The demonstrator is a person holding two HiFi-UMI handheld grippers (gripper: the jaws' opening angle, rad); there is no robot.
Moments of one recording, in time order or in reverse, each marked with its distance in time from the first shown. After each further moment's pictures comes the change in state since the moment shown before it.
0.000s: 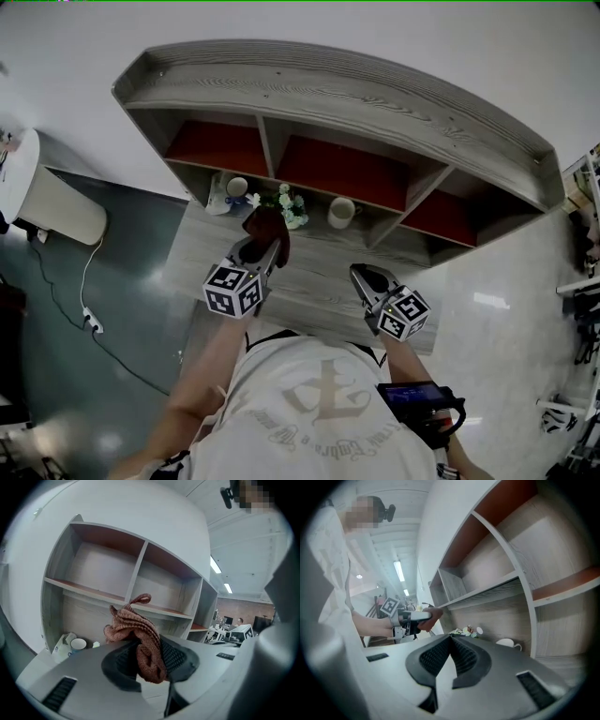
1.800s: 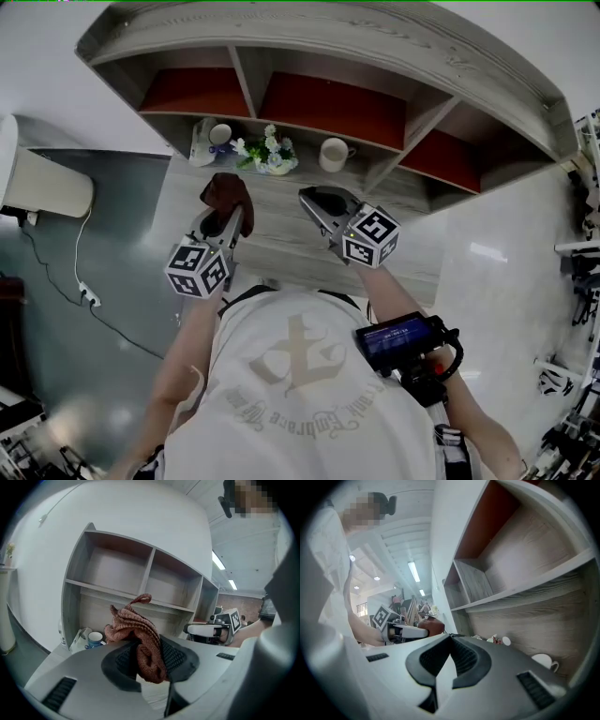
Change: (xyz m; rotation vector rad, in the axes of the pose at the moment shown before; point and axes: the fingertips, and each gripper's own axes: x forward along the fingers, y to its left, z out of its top) left arm -0.051 0.029 -0.035 0.003 0.020 0.075; right arm 0.091 0.043 0.020 -0.064 0.004 0.213
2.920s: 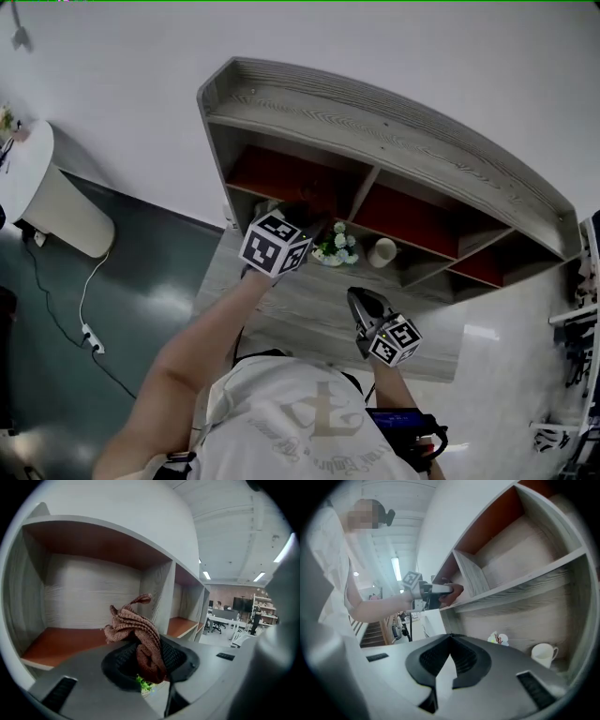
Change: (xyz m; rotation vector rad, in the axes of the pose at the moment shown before) left arm 0.072 0.068 0.165 0.244 0.072 -0.276; right arm 0.071 0.031 -0.010 0.042 -0.048 -0.271
